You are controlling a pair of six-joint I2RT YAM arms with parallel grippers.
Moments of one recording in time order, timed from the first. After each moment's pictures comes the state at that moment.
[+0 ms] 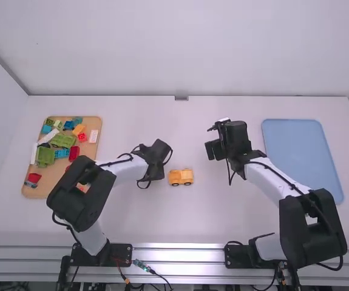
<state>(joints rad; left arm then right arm) -0.50 1.78 0.88 -0.40 -0.21 -0.64 0.29 1.51 0.80 -0.09 0.01 -0.11</state>
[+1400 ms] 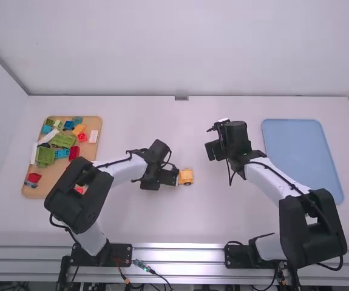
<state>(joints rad) -0.49 1.76 0.89 -0.51 -0.01 1.13 0.29 1.51 0.80 -0.09 0.01 -0.15</state>
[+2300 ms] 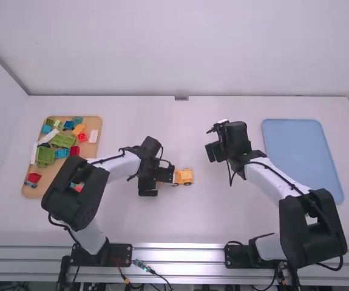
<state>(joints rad) -0.40 1.77 0.89 -0.57 0.15 1.12 0.29 1.51 0.80 -0.11 0.01 -0.17</state>
